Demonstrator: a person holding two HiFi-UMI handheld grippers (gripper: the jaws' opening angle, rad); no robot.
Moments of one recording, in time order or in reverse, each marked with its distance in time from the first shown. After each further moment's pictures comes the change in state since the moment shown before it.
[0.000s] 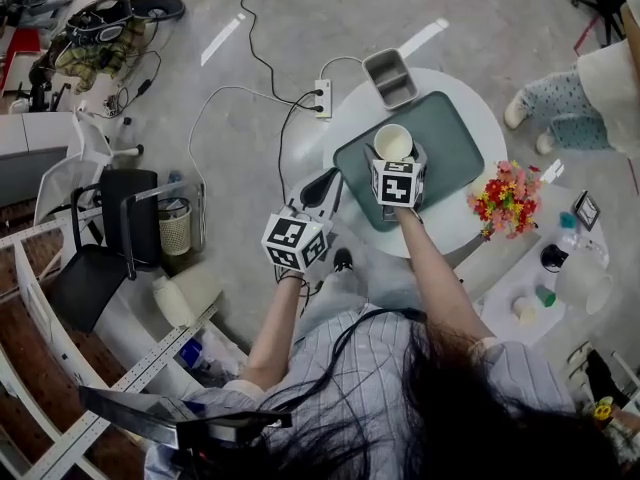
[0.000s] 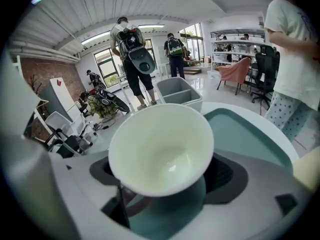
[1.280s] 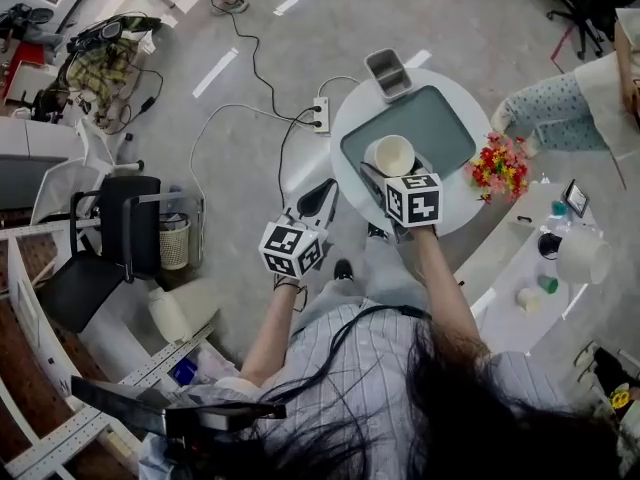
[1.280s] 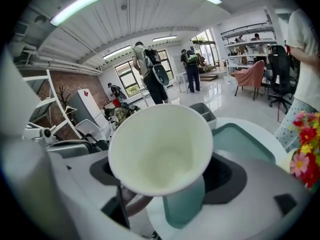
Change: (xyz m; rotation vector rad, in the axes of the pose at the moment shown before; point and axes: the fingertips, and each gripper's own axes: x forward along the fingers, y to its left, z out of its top) left arm -0.089 -0.030 -0.012 0.051 -0.063 -0.059; right arm -0.140 0.071 0.009 -0.014 -0.091 0.225
